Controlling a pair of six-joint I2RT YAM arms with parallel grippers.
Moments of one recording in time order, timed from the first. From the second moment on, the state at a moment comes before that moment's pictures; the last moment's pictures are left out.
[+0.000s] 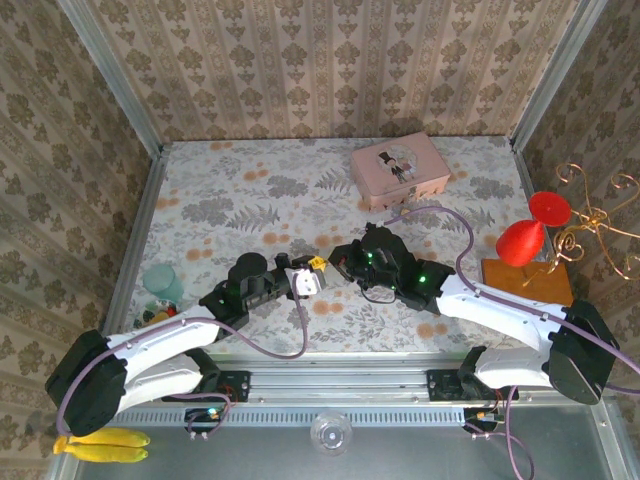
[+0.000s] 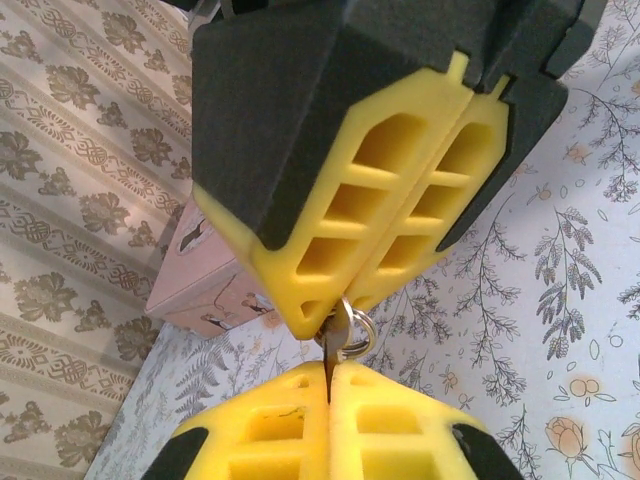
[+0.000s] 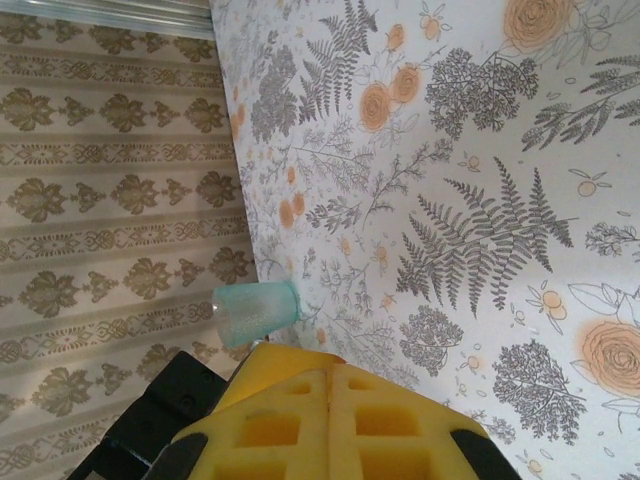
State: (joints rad) left arm -0.85 1.05 0.40 0.42 0.22 0.76; right arm 0.86 1.24 0.82 -0.08 -0.01 1.40
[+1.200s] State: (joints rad) left arm -0.85 2.00 1.40 0.05 0.14 -0.35; right arm 0.73 0.58 1.01 -0.85 0.38 0.89
